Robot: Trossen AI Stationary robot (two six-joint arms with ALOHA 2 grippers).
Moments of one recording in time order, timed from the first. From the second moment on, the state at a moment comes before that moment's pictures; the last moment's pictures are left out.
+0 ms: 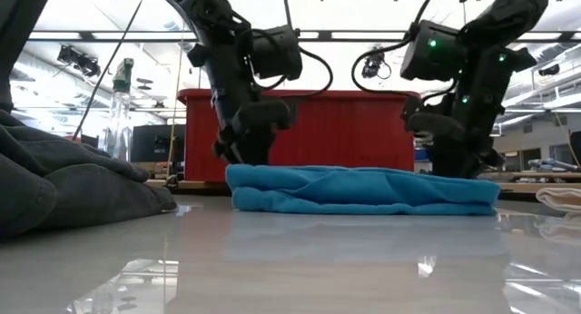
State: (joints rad) left arm 0.12 1.87 1.20 -0.56 0.00 -0.34; right arm -0.05 1.43 0.62 -0.40 0.10 0.84
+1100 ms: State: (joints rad) left arm -0.09 1.84 1.18 -0.62 0.05 -0.34; right arm -0.04 1.47 0.64 -0.33 -0.13 0.79
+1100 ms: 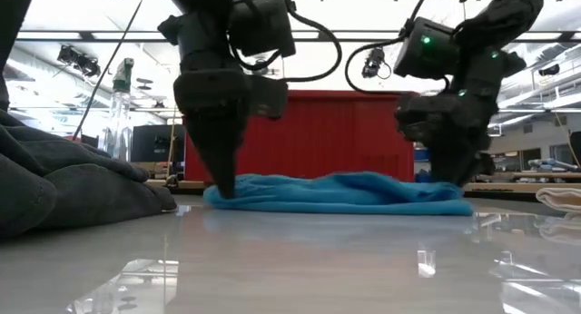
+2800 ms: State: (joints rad) left arm -0.06 1.82 1.26 -0.20 0.28 -0.55; right arm -0.14 1.42 0.64 -0.13 -0.12 0.70
